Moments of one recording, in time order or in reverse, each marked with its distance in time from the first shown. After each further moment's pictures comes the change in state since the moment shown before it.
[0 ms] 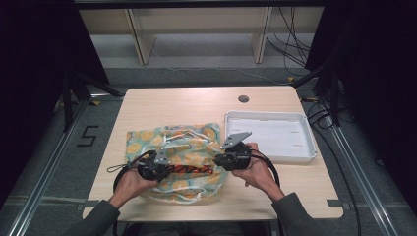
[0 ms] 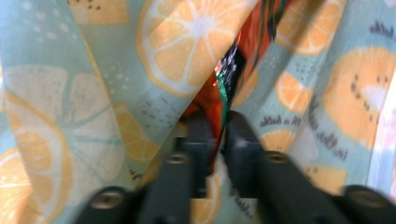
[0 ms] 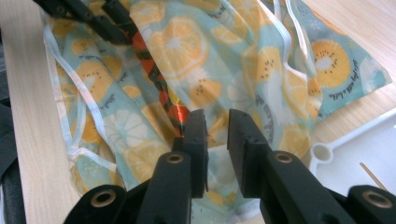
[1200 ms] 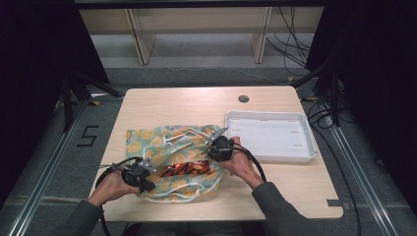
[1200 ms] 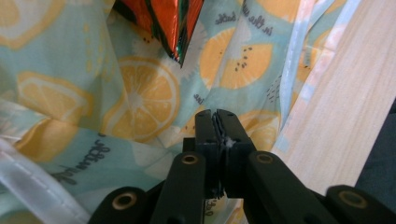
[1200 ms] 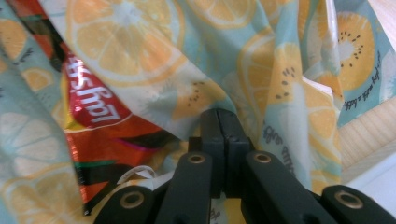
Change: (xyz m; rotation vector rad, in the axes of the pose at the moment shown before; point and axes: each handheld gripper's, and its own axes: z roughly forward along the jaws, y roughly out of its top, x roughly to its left) left arm 0.011 -0.035 -0.023 0.147 -0.204 0.020; right arm -0.025 0.013 0.071 0.161 -0.066 -0.041
